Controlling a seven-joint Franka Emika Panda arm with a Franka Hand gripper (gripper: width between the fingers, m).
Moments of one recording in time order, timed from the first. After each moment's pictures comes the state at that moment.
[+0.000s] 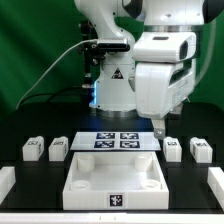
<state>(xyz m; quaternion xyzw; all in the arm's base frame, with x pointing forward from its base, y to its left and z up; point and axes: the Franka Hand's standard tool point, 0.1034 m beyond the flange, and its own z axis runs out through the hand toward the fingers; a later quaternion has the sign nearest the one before) 0.512 0.068 0.099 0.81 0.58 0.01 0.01</state>
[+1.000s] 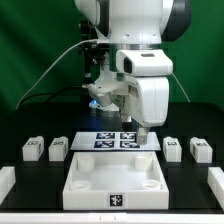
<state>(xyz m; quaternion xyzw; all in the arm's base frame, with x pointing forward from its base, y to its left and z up) 0.474 0.011 0.070 0.62 0.78 0.00 0.02</state>
